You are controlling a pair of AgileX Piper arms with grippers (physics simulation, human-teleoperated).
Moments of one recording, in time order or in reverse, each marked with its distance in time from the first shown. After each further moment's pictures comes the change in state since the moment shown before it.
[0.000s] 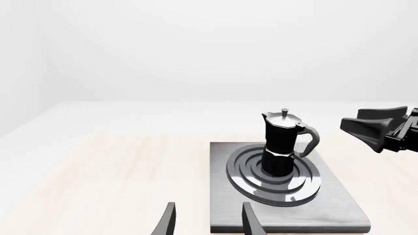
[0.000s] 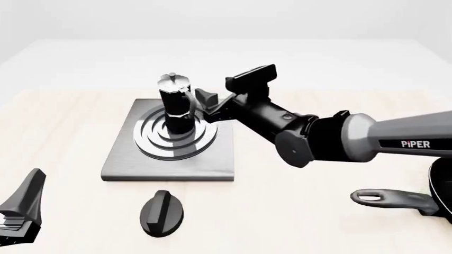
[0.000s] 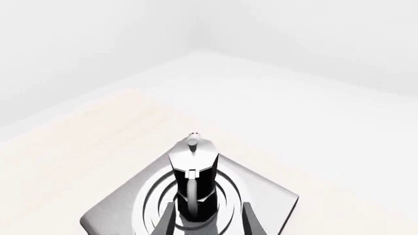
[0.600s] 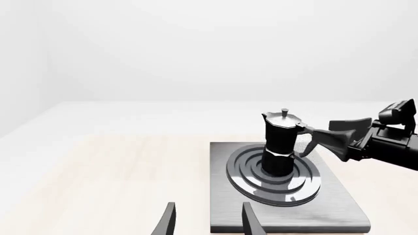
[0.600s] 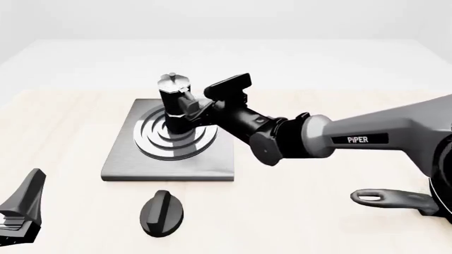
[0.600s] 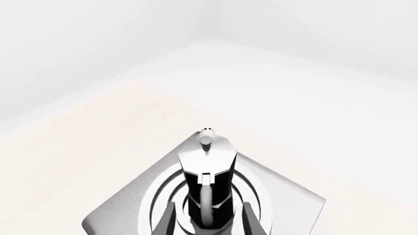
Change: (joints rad) left arm 0.000 0.000 0.000 0.000 0.000; right arm 0.036 0.169 -0.143 0.013 0.023
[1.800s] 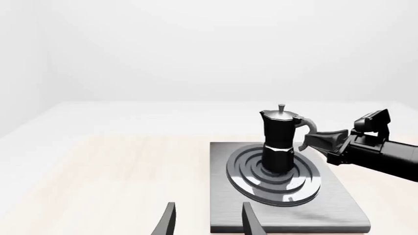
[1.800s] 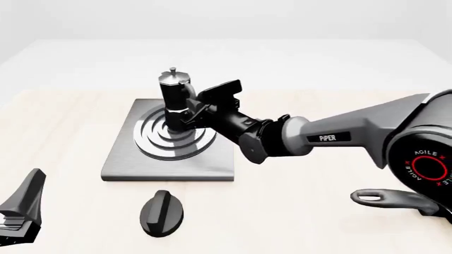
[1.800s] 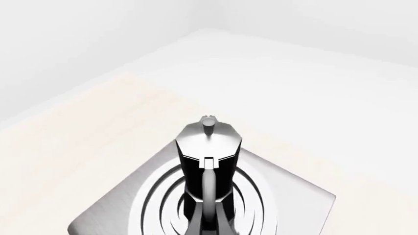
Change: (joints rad) left arm 0.000 0.000 0.000 0.000 0.000; right arm -0.008 0.127 -0.107 0.019 0.026
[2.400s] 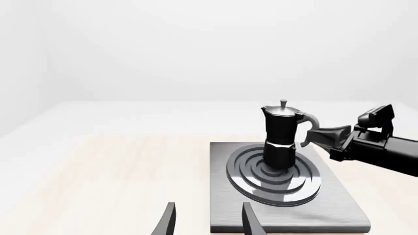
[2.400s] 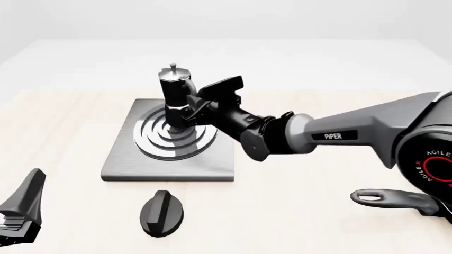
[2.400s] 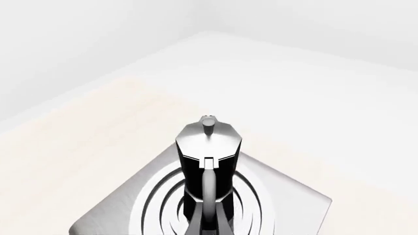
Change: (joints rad) left arm 0.000 0.000 0.000 0.000 0.000; right arm -0.002 -0.026 0.004 0.012 -0.008
